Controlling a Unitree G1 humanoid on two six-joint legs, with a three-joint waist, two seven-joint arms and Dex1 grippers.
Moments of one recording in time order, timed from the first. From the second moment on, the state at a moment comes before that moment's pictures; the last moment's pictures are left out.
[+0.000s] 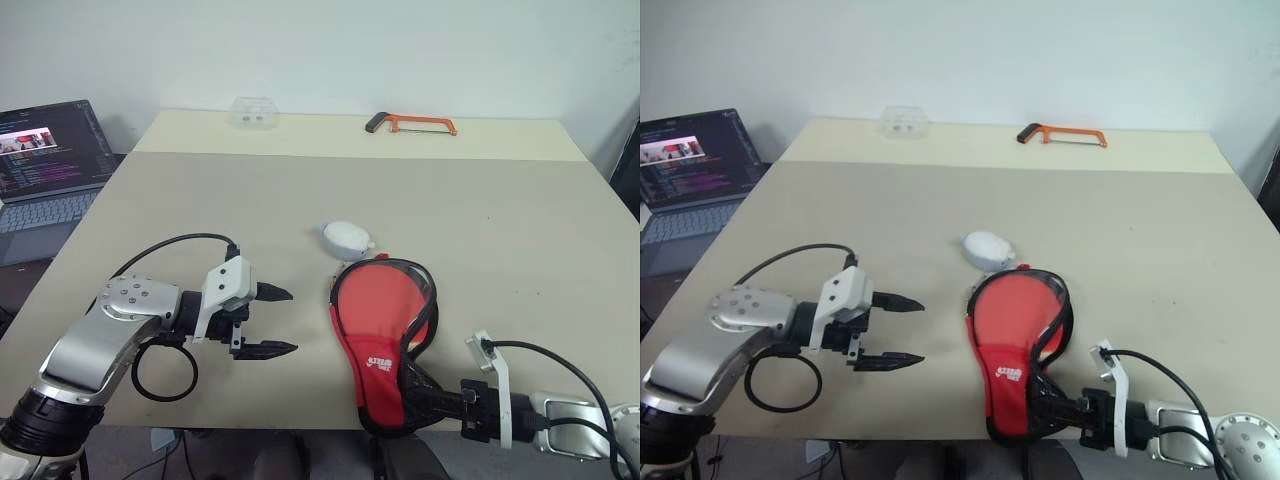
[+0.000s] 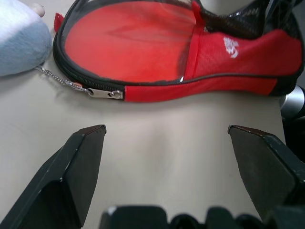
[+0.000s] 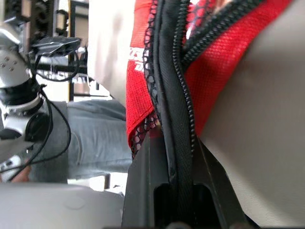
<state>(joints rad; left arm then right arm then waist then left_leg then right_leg) -0.23 0.93 -0.05 -0.35 -0.44 0.50 -1.21 0.17 -0.76 -0.06 -0.45 1.66 1.14 0.16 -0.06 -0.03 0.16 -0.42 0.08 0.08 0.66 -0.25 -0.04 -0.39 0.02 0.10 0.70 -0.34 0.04</state>
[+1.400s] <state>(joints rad) -0.48 0.38 -0.41 0.01 -0.06 0.36 -0.79 -0.80 -0.63 0.23 0.05 0.39 0.72 0.72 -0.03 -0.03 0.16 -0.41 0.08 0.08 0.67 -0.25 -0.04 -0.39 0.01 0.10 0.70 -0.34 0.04</state>
